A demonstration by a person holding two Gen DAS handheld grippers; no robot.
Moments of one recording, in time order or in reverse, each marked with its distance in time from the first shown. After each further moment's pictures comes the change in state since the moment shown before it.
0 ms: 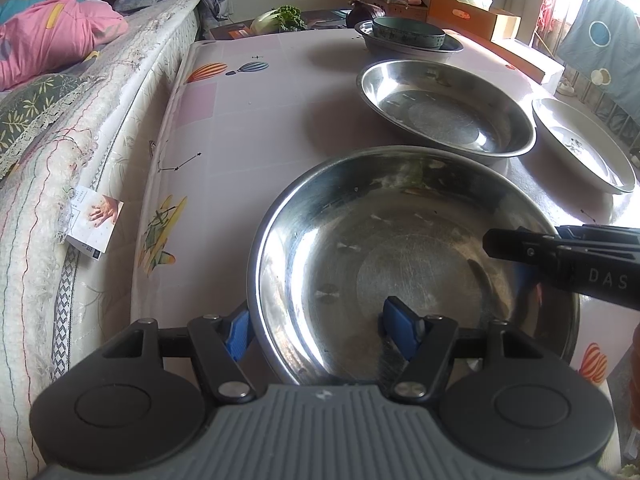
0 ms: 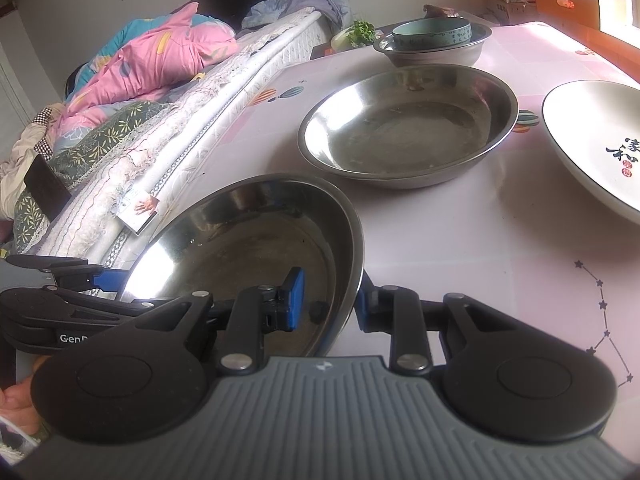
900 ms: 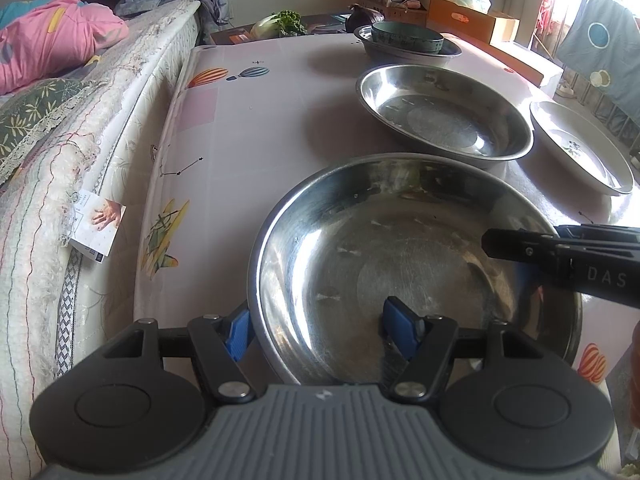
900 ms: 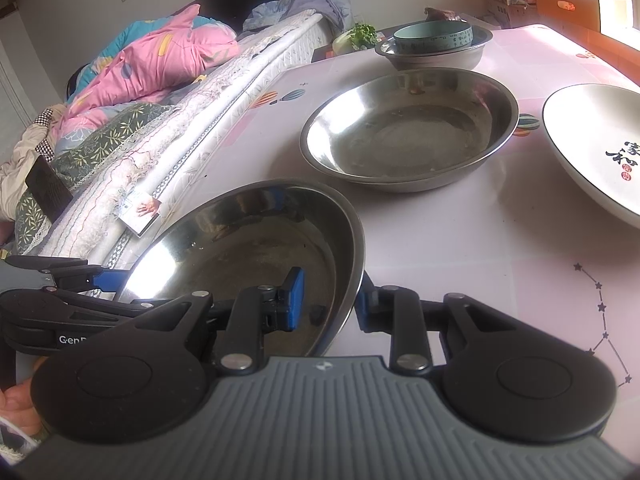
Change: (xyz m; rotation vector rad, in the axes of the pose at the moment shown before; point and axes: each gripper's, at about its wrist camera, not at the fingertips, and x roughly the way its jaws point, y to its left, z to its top) left arm -0.002 -0.001 0.000 0.004 -0.011 0.005; right arm -0.001 0.000 0.000 0.000 -0.001 0.000
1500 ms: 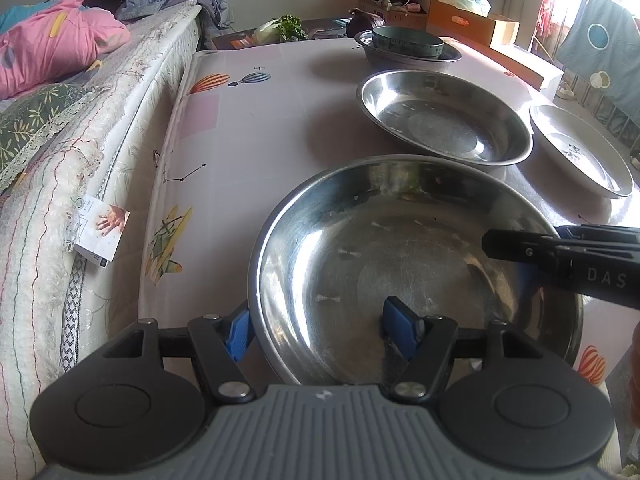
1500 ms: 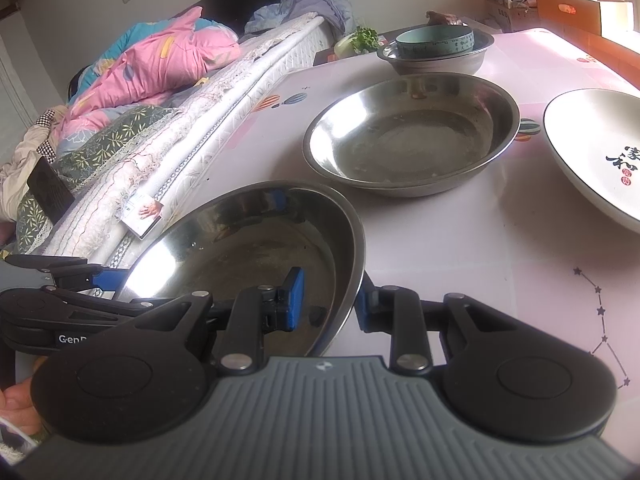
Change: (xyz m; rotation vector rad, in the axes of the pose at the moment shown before) left arm -0.003 0.000 0.001 0.003 -0.015 0.006; right arm -0.002 0.002 0.004 -0.005 -0.010 0.004
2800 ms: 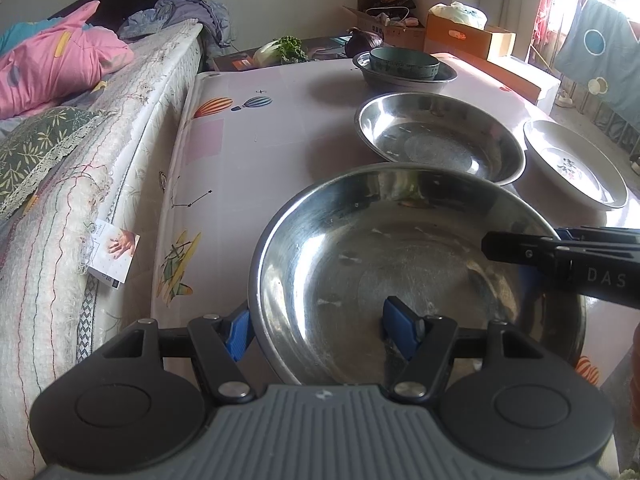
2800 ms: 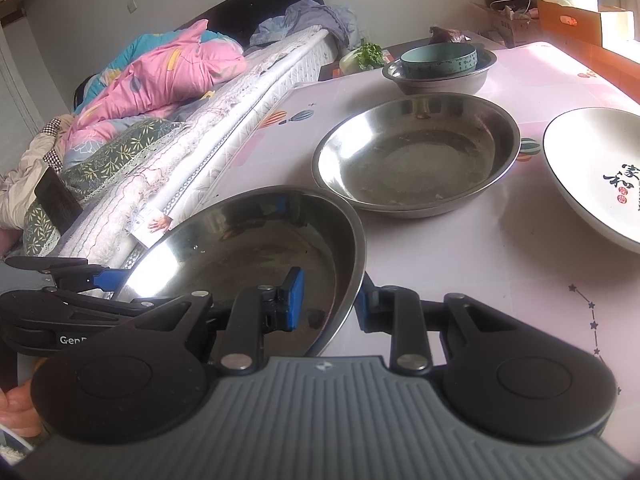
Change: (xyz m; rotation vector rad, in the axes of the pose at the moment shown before) left arm -0.016 -0.003 0.005 0.019 -0.054 0.015; right arm -0.013 0.002 0.002 -0.004 -0.044 0.010
